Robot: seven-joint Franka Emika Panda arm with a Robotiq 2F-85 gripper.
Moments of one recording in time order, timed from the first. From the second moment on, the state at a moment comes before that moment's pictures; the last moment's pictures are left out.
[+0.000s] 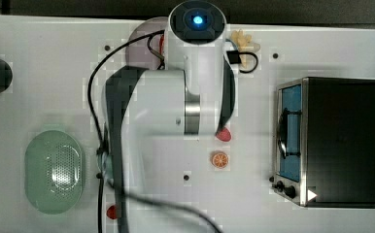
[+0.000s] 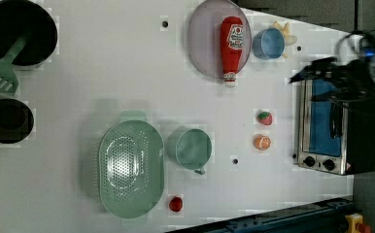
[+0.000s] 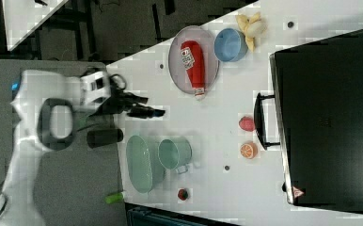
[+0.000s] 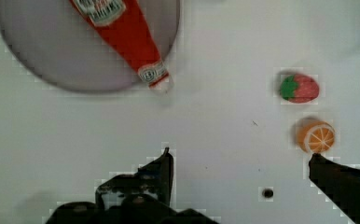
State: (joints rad) arm -0.09 0.24 0.12 -1.79 0.01 0.29 -0.24
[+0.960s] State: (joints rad) arm -0.06 0.56 0.12 -1.74 -0.02 0.66 -0.53
